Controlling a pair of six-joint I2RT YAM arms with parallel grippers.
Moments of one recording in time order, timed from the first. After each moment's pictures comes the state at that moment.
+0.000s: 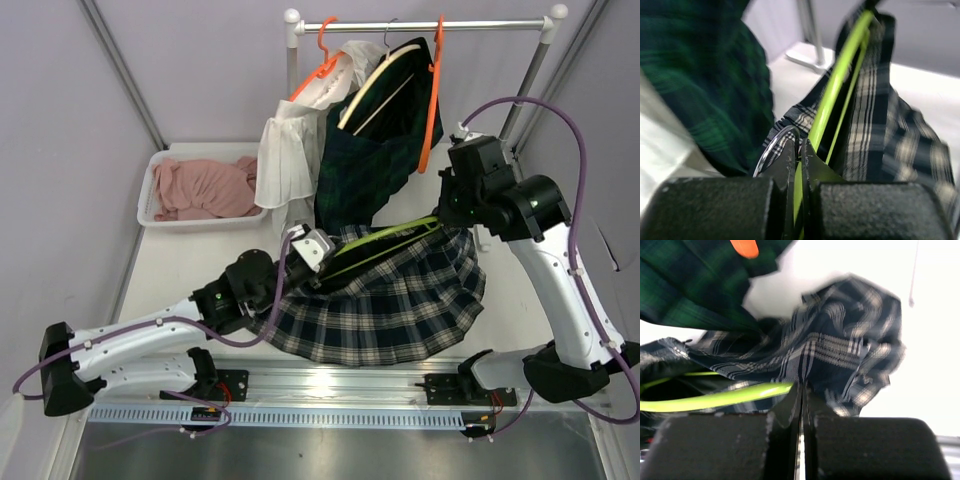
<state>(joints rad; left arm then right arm) -1.11 0.99 0.79 0.22 -0.22 0.20 0.50 1.33 1.86 -1.34 0.23 0.42</state>
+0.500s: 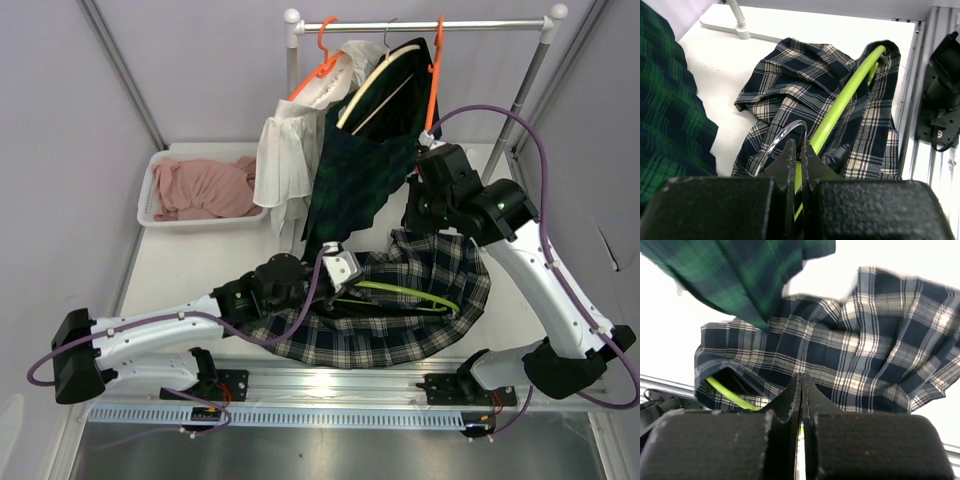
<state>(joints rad) -1.14 1.10 0.80 0.12 0.01 0.15 0.65 1.36 1.78 -1.22 0.19 0.52</state>
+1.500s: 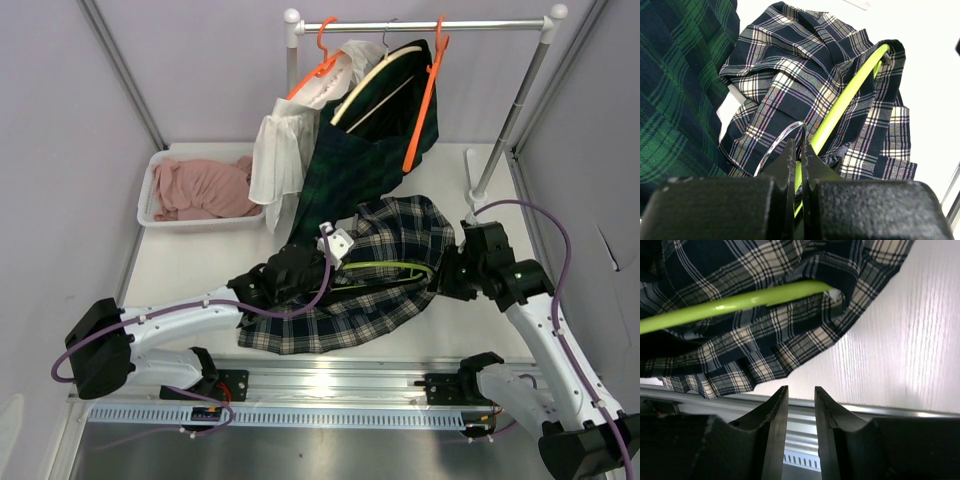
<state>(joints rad) -1.01 1.22 0.74 0.22 -0.16 0.06 0.29 0.88 0.94 -1.03 -0.12 0.51</state>
